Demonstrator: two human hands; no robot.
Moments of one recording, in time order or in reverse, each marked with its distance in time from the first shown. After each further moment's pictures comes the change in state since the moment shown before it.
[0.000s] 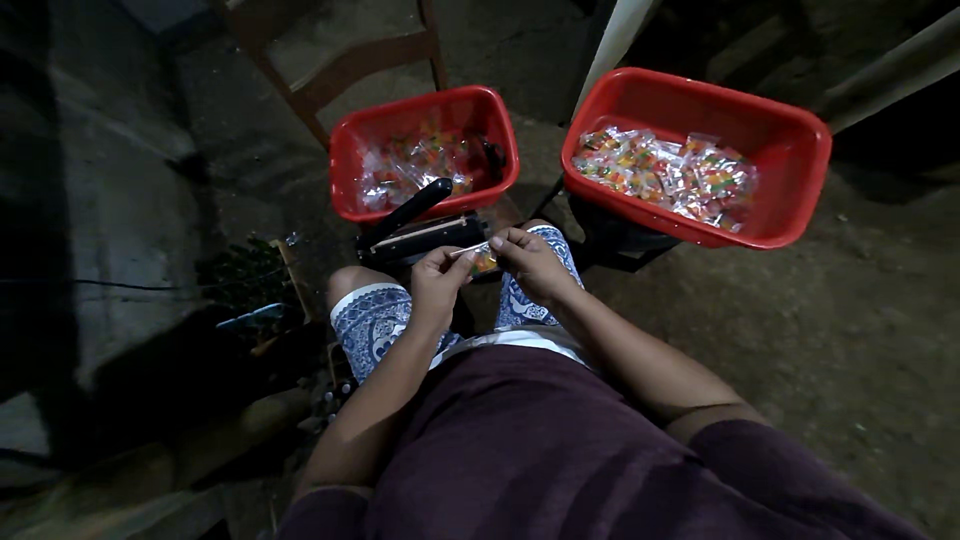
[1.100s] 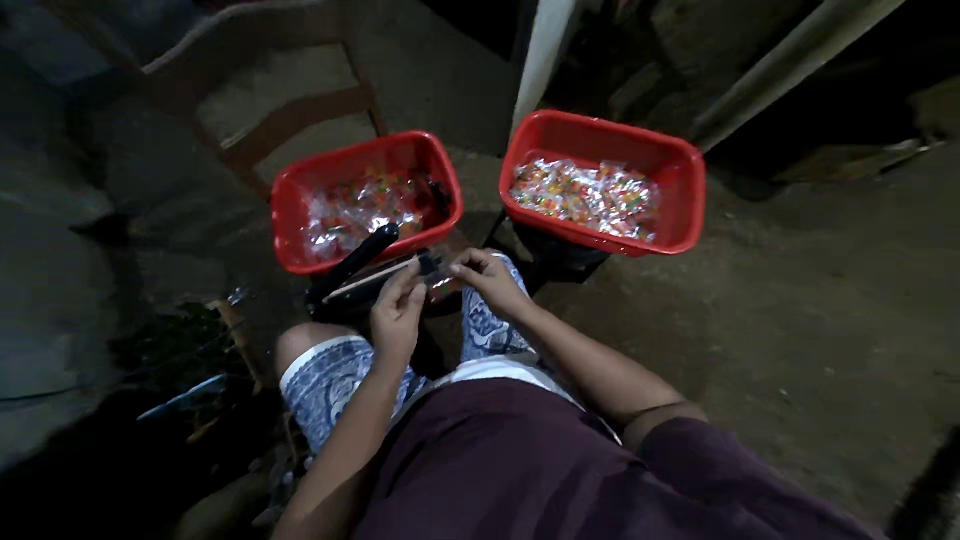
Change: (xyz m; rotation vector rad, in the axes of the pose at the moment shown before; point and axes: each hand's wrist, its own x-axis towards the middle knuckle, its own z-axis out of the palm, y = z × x) left_hand 0.026 -0.018 0.000 0.252 -0.068 0.244; right_hand 0.016 -0.004 -0.028 -0.375 0.158 -0.201
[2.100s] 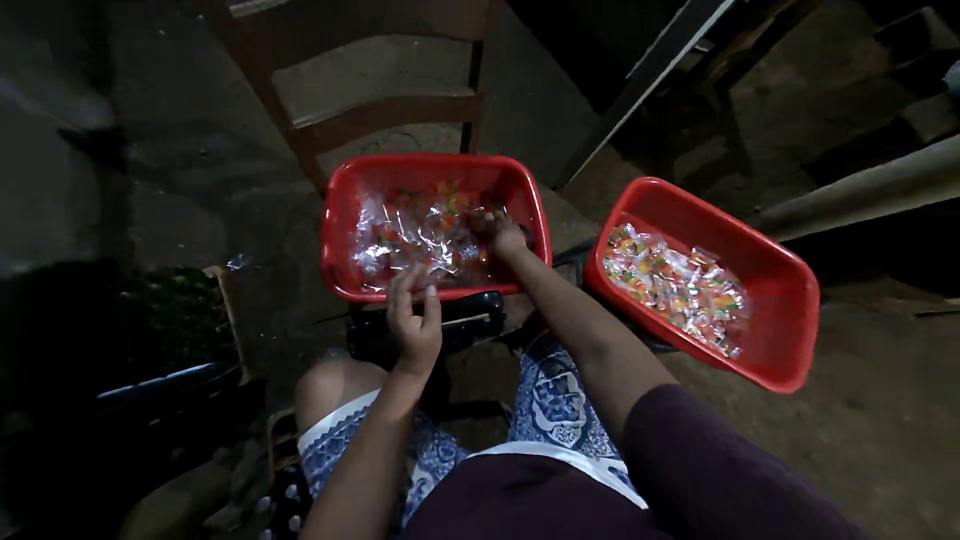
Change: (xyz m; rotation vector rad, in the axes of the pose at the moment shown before) left_hand 0.126 -0.103 -0.059 0.111 0.483 0.345; right_hand 0.298 0.130 0.042 -1.301 -0.288 0.225
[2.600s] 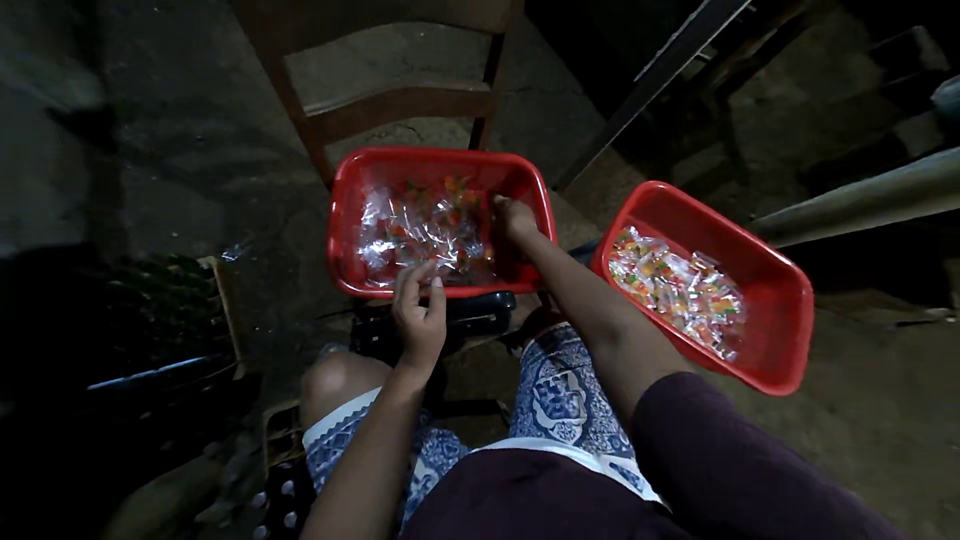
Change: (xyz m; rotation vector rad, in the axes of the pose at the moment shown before) left_hand 0.007 0.001 -0.003 -0.045 0.000 -0.082; right_hand 0.018 -0.001 -0.033 0.058 0.059 0.013
